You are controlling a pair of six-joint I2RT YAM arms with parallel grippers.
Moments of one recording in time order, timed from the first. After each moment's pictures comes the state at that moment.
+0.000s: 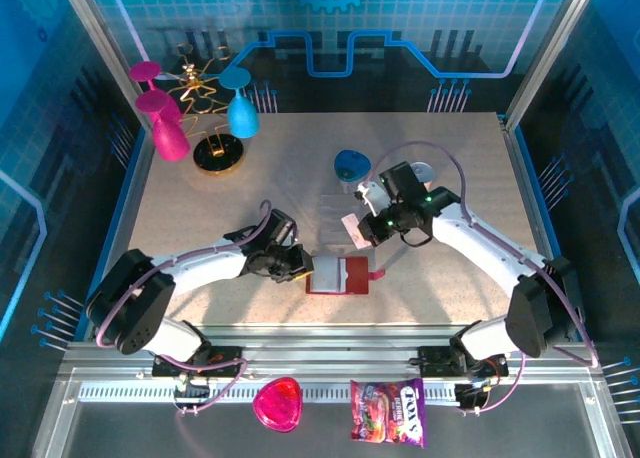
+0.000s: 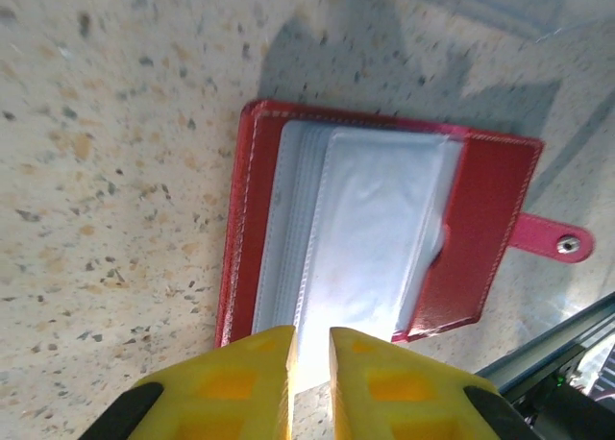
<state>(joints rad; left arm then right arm) -0.61 1.45 0.70 -0.28 0.36 -0.98 0.51 1.43 1.11 -0.73 -0.31 -0.05</state>
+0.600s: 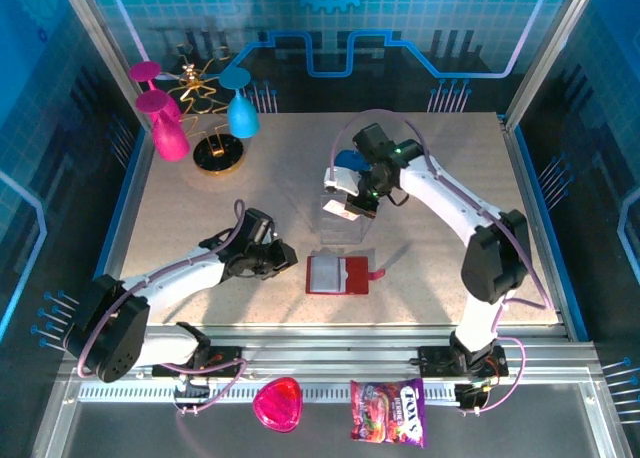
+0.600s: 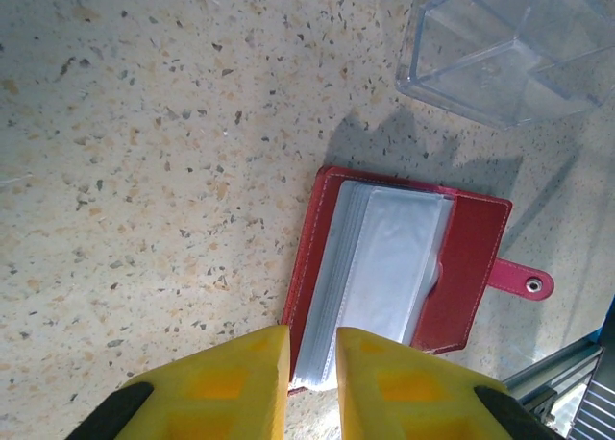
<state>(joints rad) -0.50 1.28 0.61 -0.29 0.33 -0.98 0.52 1.83 1.65 -1.06 -0.29 -0.80</state>
